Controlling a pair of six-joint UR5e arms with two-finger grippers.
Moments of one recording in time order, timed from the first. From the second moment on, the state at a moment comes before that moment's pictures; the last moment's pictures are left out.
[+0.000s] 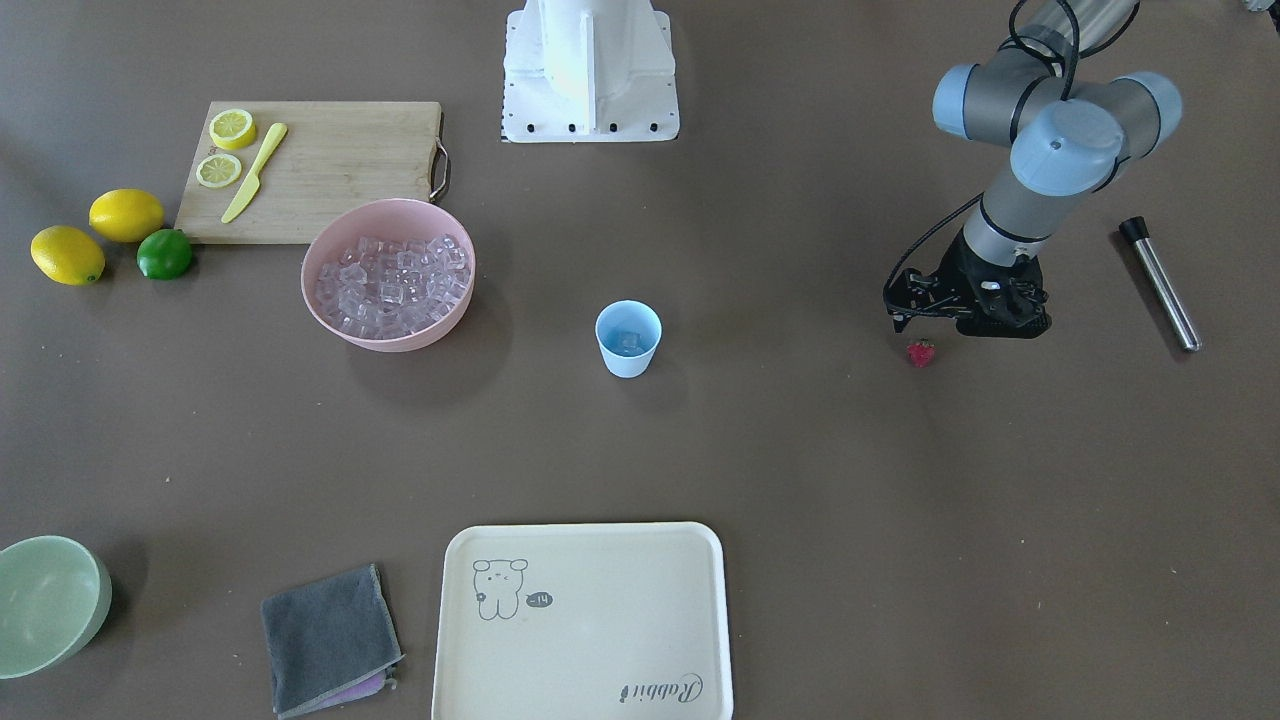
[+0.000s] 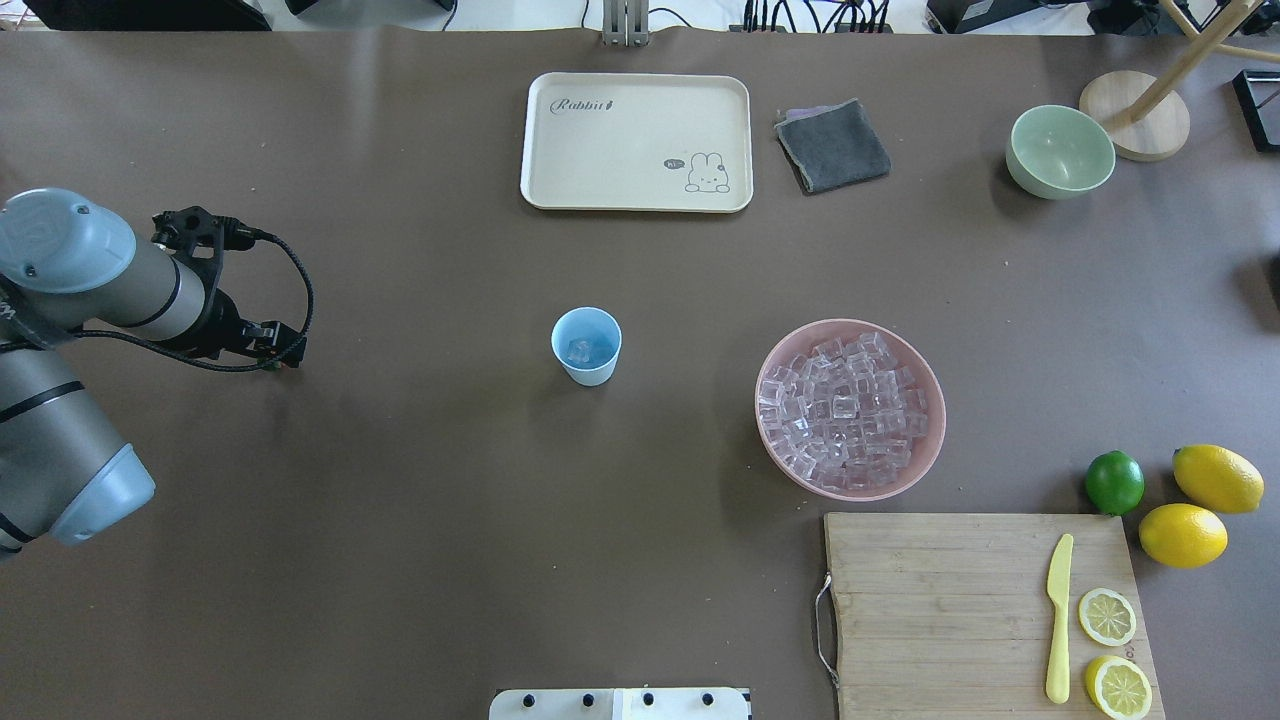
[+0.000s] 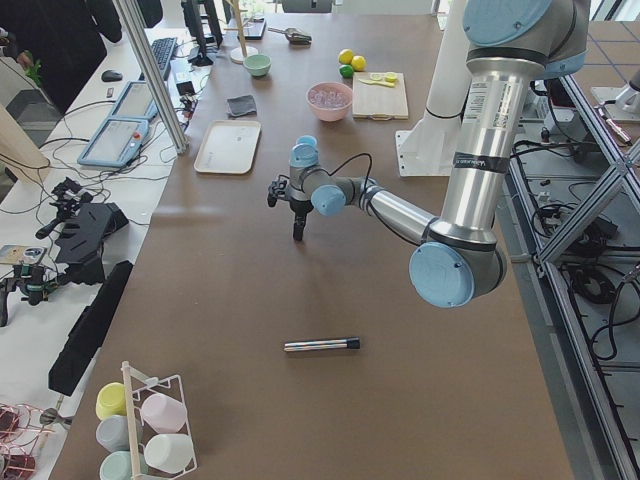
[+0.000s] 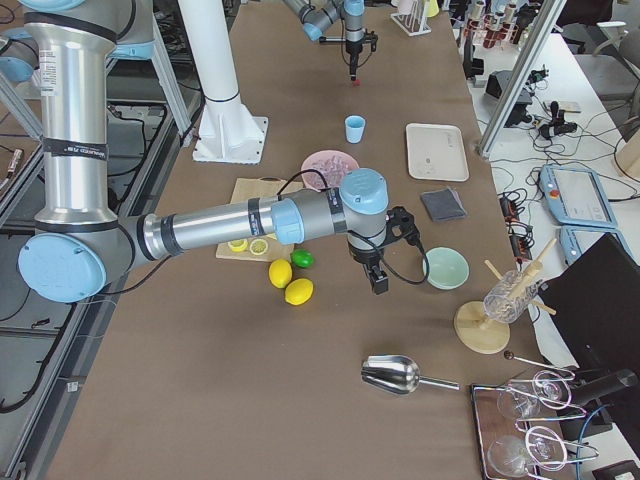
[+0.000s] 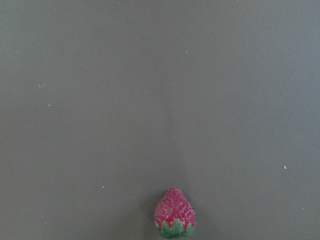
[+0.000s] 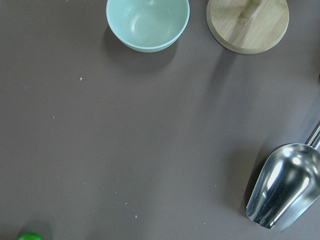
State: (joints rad) left arm -0.77 -1.76 -1.72 -1.91 -1.99 -0.89; right arm 1.51 -1.62 1.84 -1.52 2.37 -0.18
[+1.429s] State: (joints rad) left arm -0.79 -1.78 -1.66 -1.94 -1.99 -0.87; right arm 1.51 -1.61 1.84 -1.53 2.37 -0.18
